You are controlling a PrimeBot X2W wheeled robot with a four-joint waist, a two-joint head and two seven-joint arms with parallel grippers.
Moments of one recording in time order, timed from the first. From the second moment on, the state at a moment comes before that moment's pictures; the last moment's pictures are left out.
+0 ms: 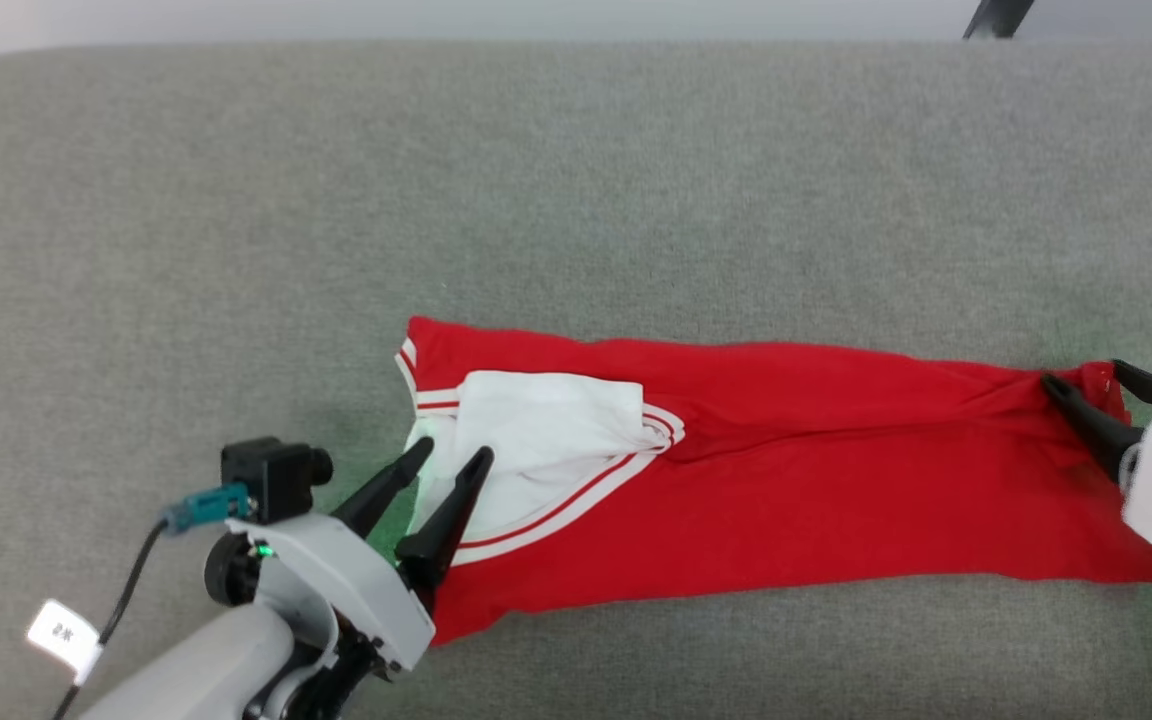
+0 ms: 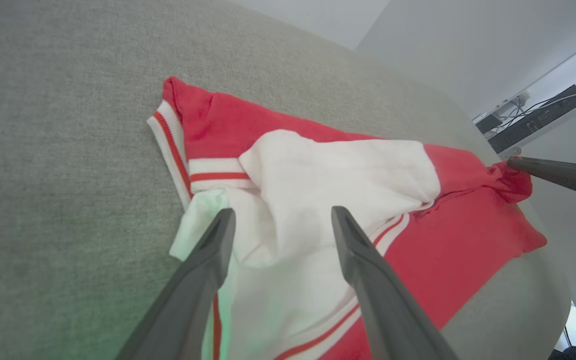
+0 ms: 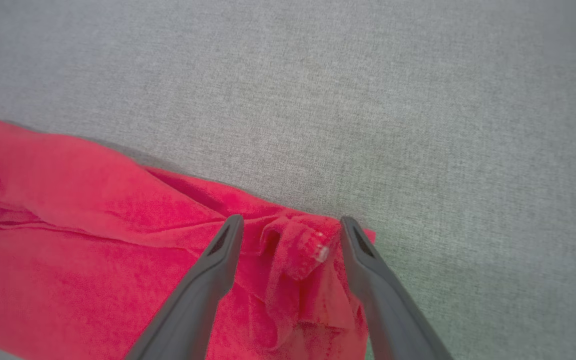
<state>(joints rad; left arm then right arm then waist) -0.53 0.63 -0.94 0.19 -1.22 0.04 -0.23 -0.44 -0.57 0.22 0.21 0.69 0.13 0.51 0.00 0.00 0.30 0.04</state>
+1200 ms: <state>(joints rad) -0.09 0.23 -0.28 0.06 -0.34 0.08 -0.26 -0.31 -0.50 -0.12 0.29 0.56 0.13 1.03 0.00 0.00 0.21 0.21</state>
